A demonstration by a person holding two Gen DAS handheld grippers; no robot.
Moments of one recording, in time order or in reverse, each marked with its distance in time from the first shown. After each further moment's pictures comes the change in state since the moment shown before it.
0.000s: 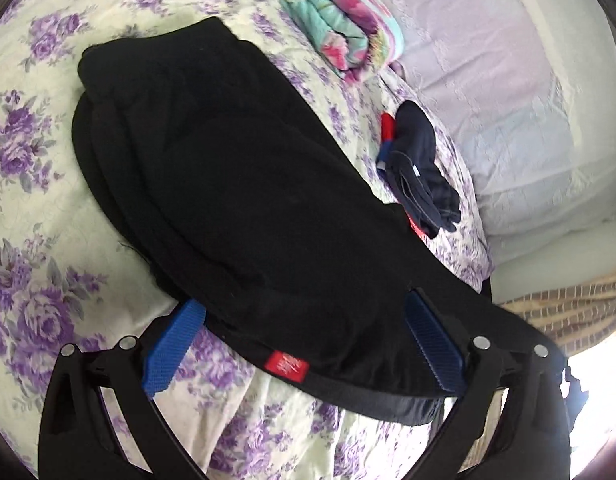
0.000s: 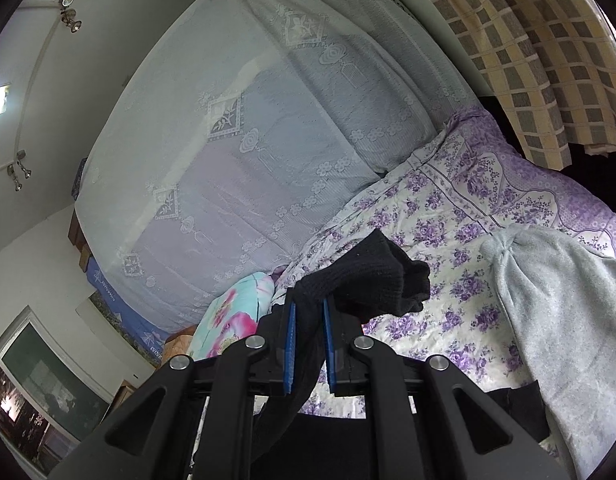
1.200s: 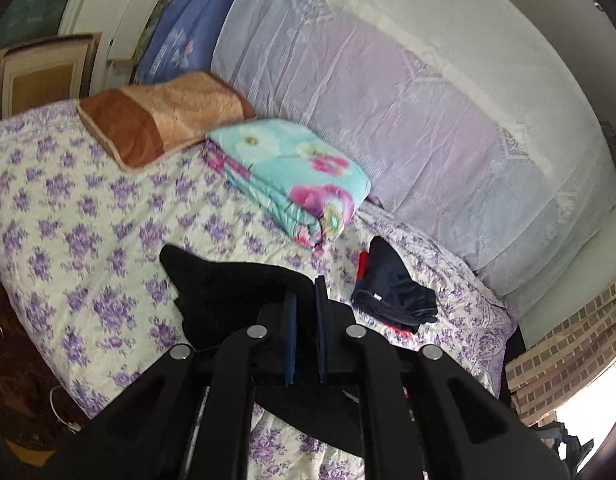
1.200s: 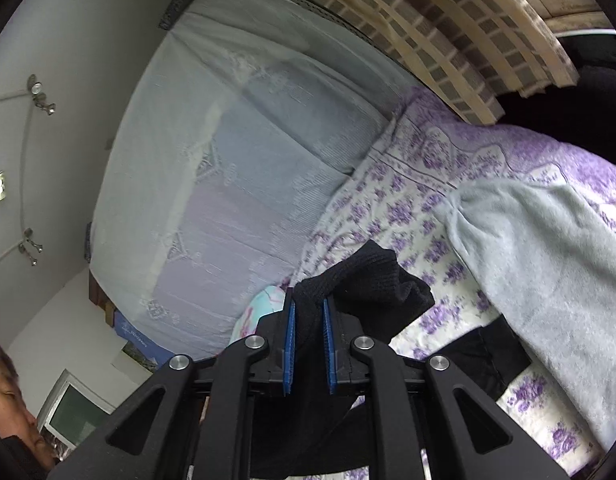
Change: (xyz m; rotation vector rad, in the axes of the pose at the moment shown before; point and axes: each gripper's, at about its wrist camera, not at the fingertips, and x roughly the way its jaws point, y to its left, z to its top) left arm -0.251 -0.163 0.008 0.269 -0.499 0.220; right arm -0.098 -0.062 -0.021 0.220 -0.053 0.068
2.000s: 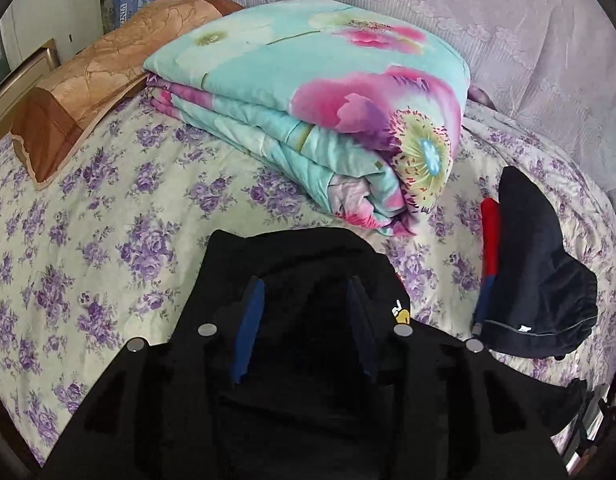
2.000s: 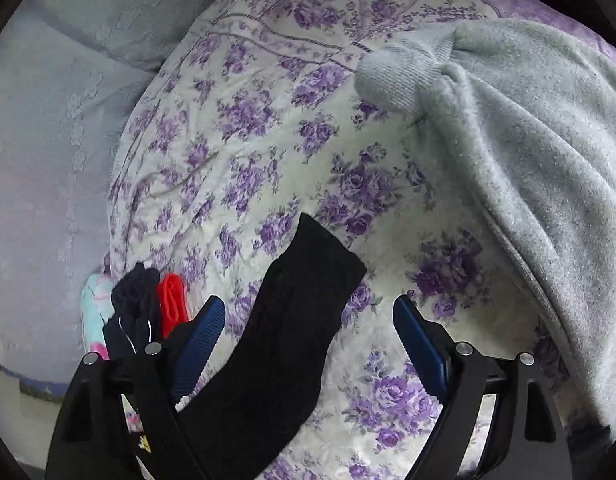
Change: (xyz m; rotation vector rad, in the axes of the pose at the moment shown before) left arm 0.402 -0.032 0.018 0.192 0.362 0.360; right arm 0.355 -0.158 -0.012 0.153 0.346 -0.556
